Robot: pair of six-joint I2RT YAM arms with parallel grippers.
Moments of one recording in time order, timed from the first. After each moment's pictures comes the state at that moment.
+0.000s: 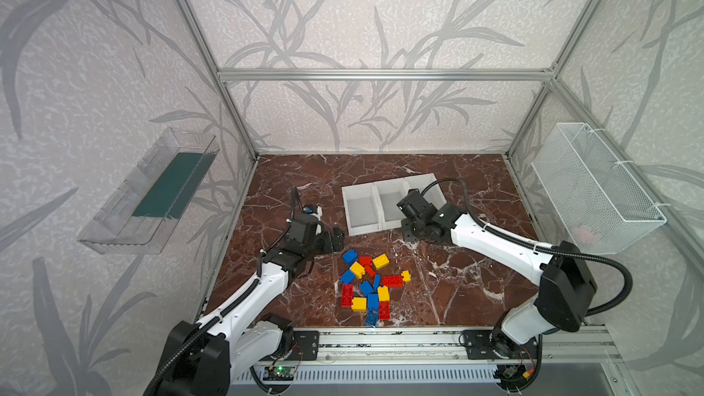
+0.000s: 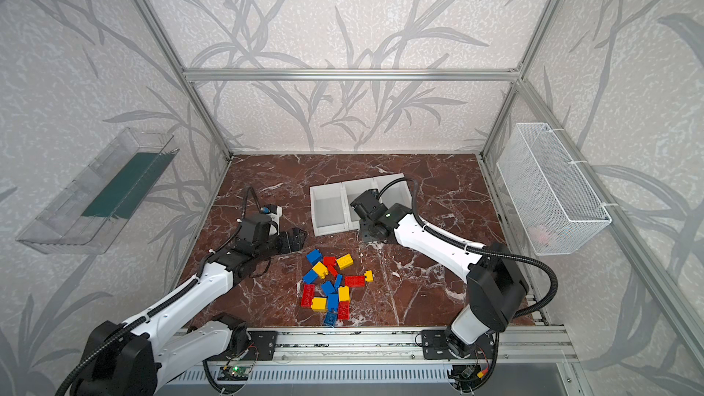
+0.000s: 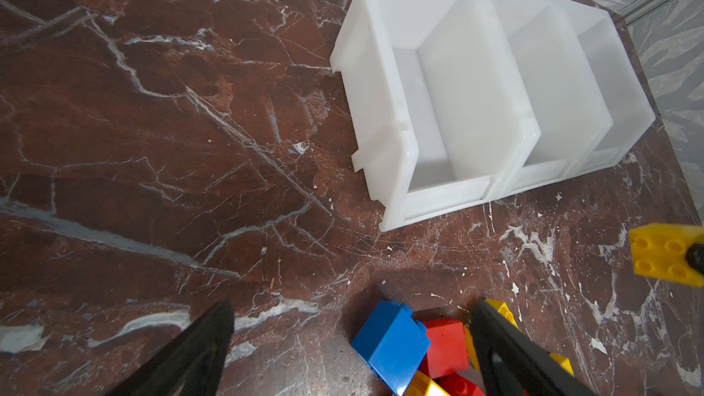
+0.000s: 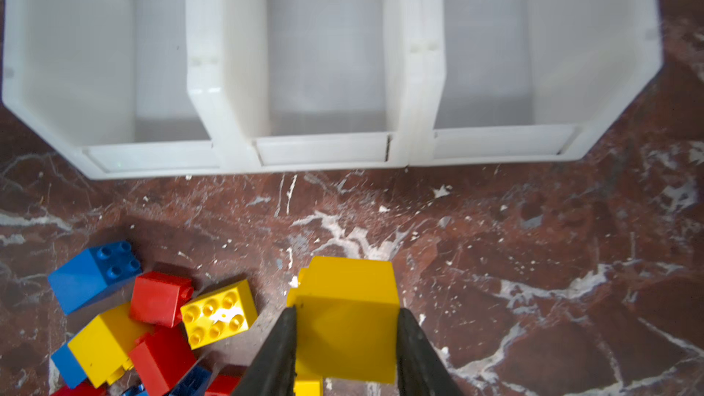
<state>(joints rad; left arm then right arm) -0.34 1.05 0.53 -0.22 0.07 -0.47 0.71 1.57 1.22 -0.72 0.24 0.55</state>
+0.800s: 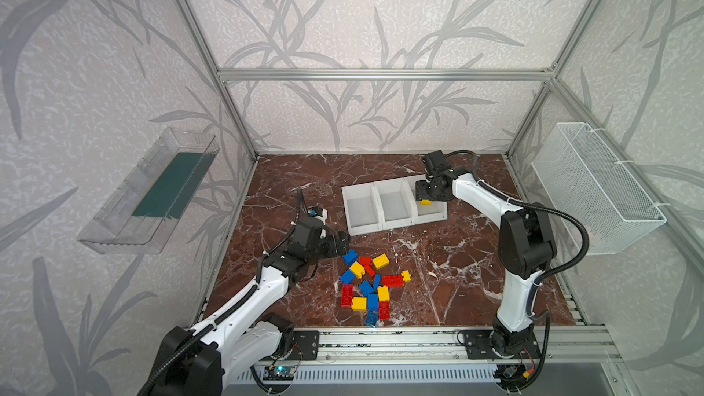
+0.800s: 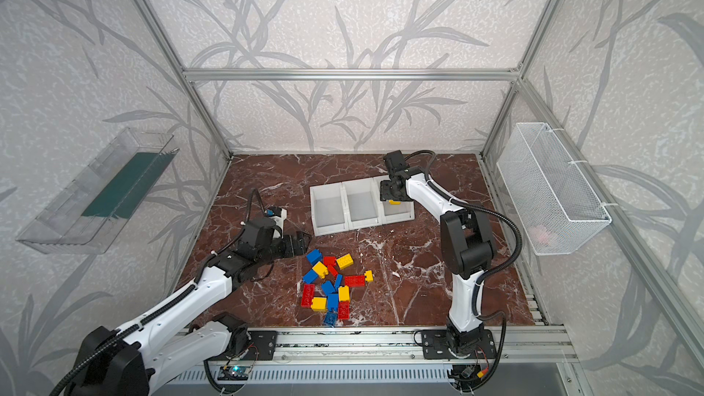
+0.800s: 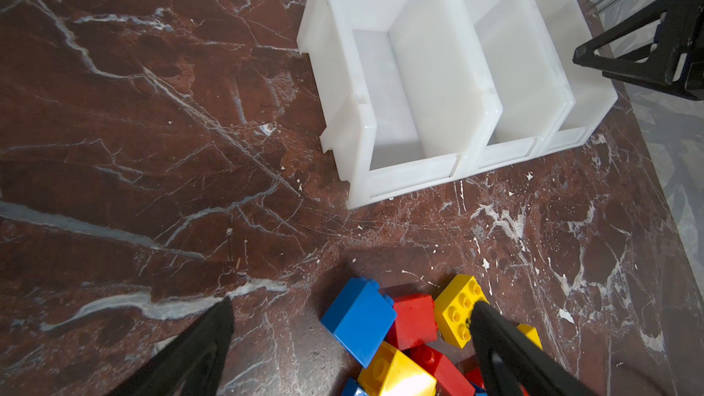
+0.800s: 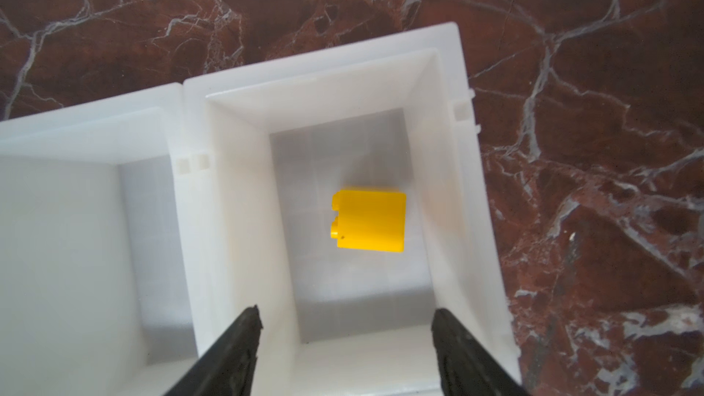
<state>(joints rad) -0.43 1.00 0.53 -0.27 0.06 -0.52 0.37 1.95 1.56 -0.69 0.10 0.36</state>
